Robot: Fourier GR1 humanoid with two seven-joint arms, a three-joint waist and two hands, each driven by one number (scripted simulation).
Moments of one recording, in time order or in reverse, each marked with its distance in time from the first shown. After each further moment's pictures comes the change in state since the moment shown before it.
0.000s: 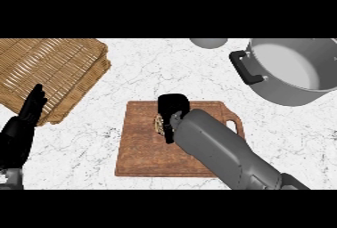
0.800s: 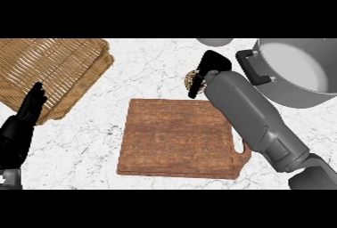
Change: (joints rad) left arm 0.001 -0.006 0.009 -0.040 -0.006 -0.023 0.022; right arm -0.167 -0.132 -0.266 0.267 0.067 -0.334 0.140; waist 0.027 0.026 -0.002
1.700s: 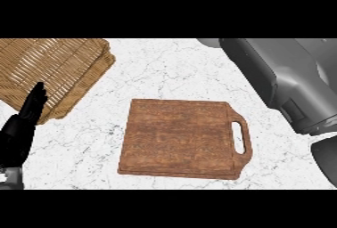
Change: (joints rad) left arm -0.011 -0.010 0.005 0.016 -0.014 -0.011 0.003; right arm -0.391 -0.107 0.093 0.303 0.400 -0.283 0.134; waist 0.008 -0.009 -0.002
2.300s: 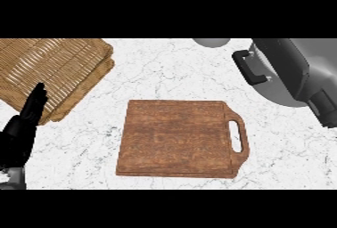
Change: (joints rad) left arm 0.002 -0.021 0.006 0.003 -0.017 0.008 -0.003; right arm 0.000 -0.100 -0.066 0.055 0.070 -0.213 -0.059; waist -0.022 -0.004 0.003
